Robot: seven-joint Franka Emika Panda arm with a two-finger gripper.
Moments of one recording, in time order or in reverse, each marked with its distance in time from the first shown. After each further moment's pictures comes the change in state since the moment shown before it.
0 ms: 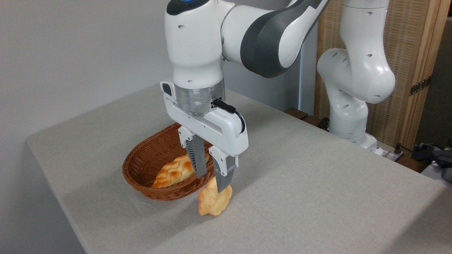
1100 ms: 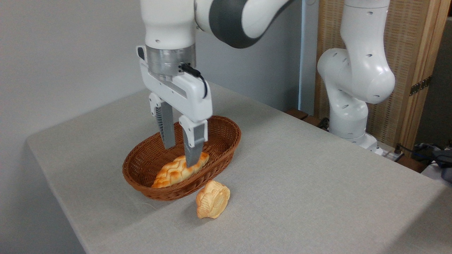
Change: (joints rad) arm -0.013 -0.014 -0.135 0.091 0.000 -0.008 -0.061
